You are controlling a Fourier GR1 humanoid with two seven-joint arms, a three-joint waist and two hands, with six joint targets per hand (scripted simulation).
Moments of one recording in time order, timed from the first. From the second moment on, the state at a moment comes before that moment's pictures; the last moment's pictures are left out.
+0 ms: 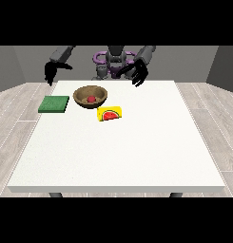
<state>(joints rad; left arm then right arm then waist) -0.63 0.01 -0.11 -0.99 -0.51 0.46 0.12 -0.23 -0.27 -0.32 -1.05 -0.22 0.34 -0.24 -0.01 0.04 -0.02</state>
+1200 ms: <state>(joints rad) -0.38 0.12 0.02 -1.21 -0.10 0.09 -0.26 -0.40 -0.16 -0.30 -0.70 -0.16 0.11 -0.46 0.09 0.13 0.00</state>
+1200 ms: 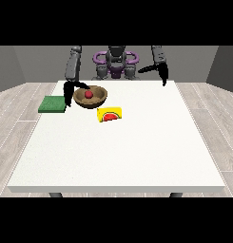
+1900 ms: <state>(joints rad) -0.42 0.12 0.00 -1.30 -0.09 0.04 -0.24 -0.34 -0.16 -0.27 -0.68 -0.05 -0.19 -0.57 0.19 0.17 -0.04</state>
